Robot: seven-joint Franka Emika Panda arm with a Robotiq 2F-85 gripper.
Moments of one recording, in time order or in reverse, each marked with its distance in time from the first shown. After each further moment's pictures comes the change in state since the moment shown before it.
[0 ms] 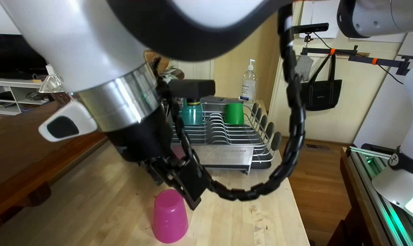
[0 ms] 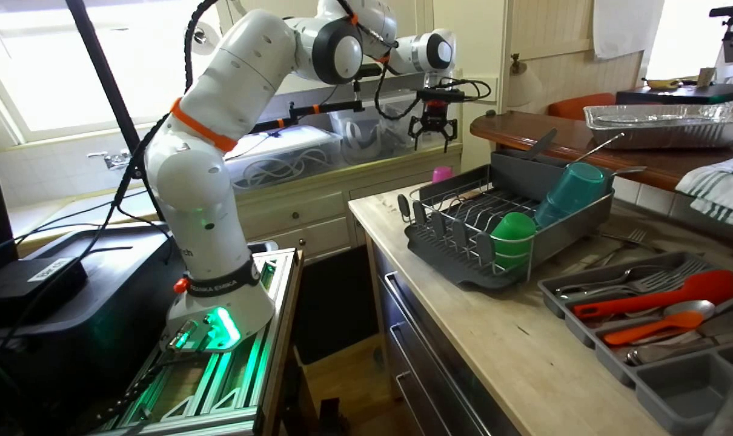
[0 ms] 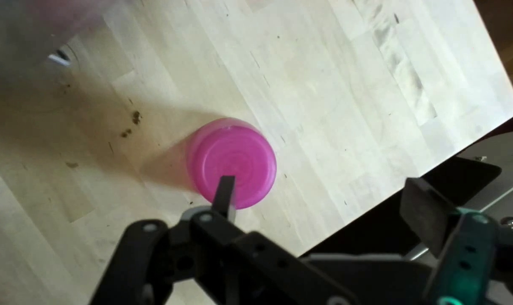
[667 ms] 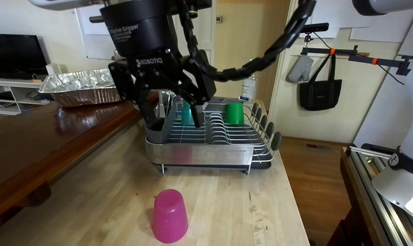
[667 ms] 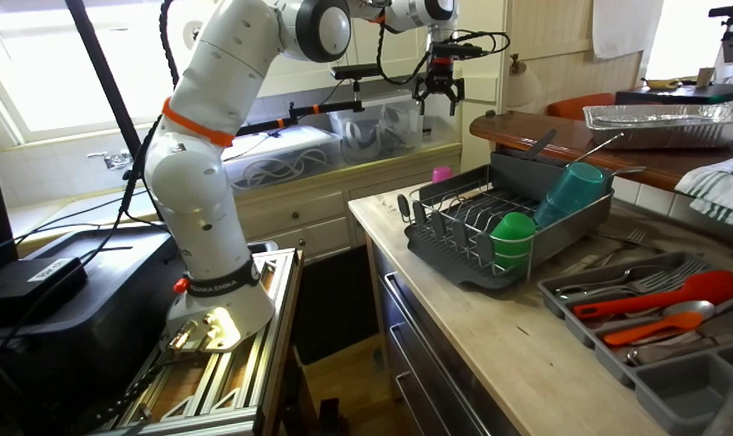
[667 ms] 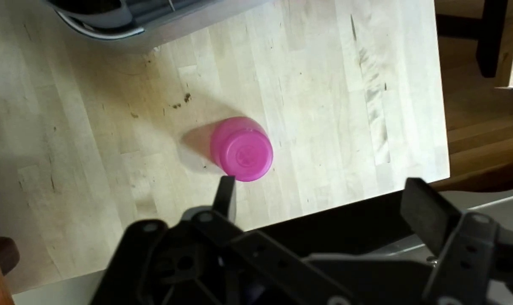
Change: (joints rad) arm -0.047 -0.151 0.017 0.045 -0.007 -0.109 -0.369
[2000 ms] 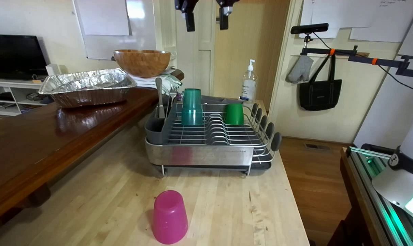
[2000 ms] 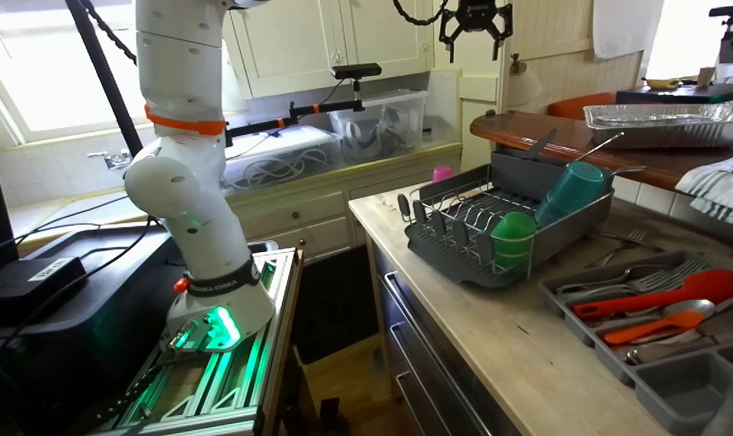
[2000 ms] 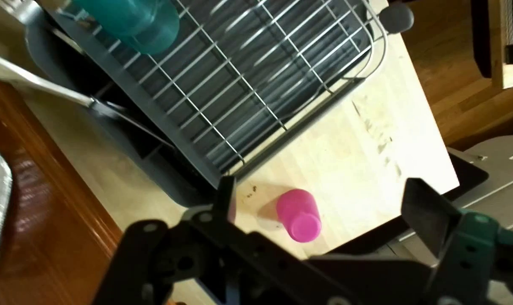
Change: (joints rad) arm -0.320 -0.364 -0.012 -0.220 0.111 -0.001 -0.015
